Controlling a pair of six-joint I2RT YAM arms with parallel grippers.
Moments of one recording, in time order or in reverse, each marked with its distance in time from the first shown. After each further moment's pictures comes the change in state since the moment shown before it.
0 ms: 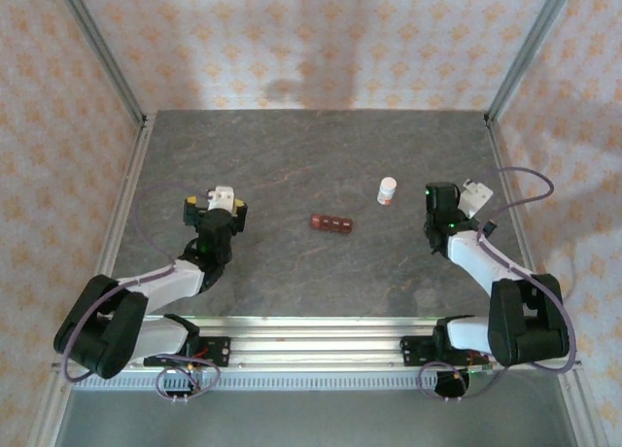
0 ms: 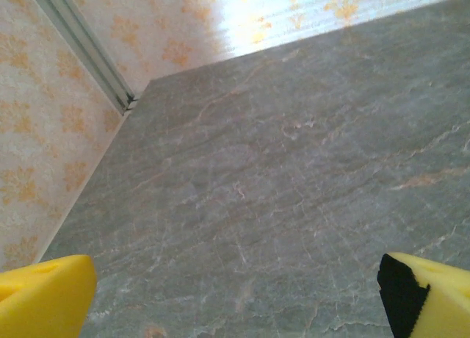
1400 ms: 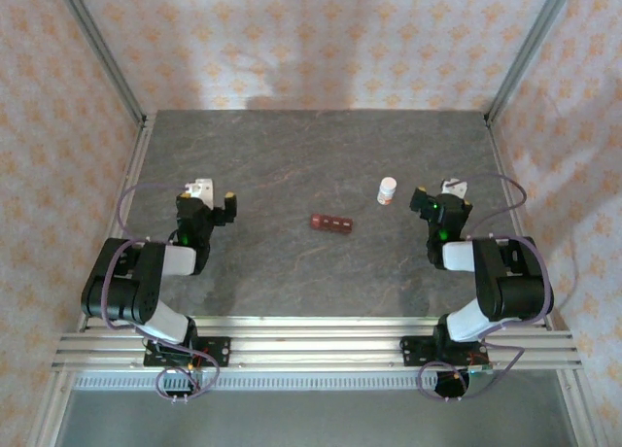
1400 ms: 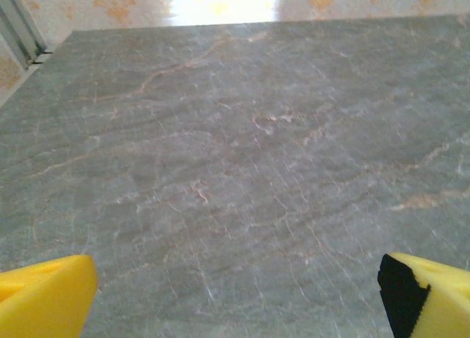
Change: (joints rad) left arm 0.336 0.266 0.035 0.248 0.520 -0.122; right arm -0.090 0.241 -0.195 0.827 -0.578 -0.385
